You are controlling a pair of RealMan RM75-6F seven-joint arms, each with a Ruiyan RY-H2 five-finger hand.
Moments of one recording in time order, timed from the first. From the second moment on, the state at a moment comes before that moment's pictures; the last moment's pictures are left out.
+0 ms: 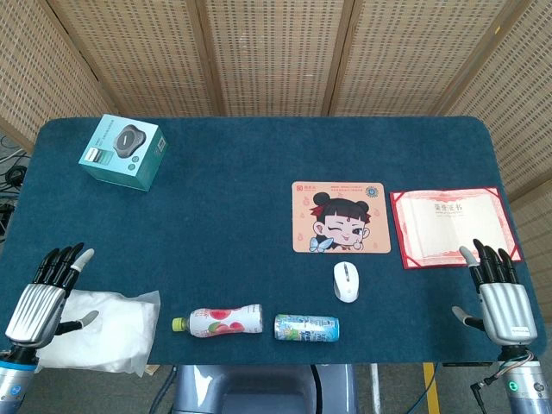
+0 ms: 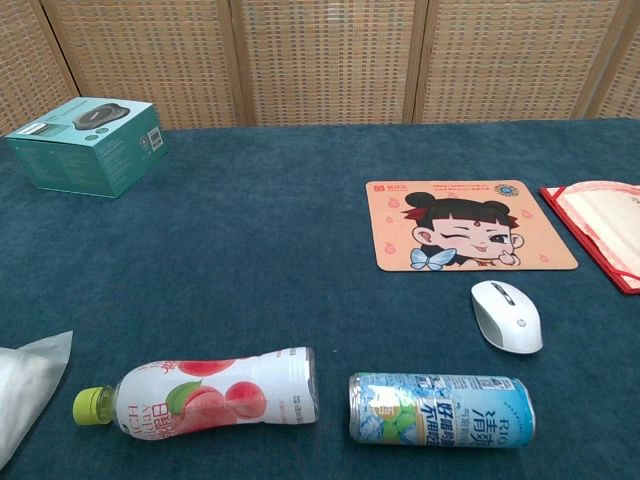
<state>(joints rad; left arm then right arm) -0.11 -1.20 0.03 -1.59 1.65 1.51 0.03 0.10 -1.19 0.06 -1.58 -1.51 1.49 -0.13</state>
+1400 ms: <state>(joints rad) -0.11 -1.19 0.04 -1.59 1.65 1.51 0.02 0.17 -1.29 0.06 -1.59 -1.47 1.34 -0.26</state>
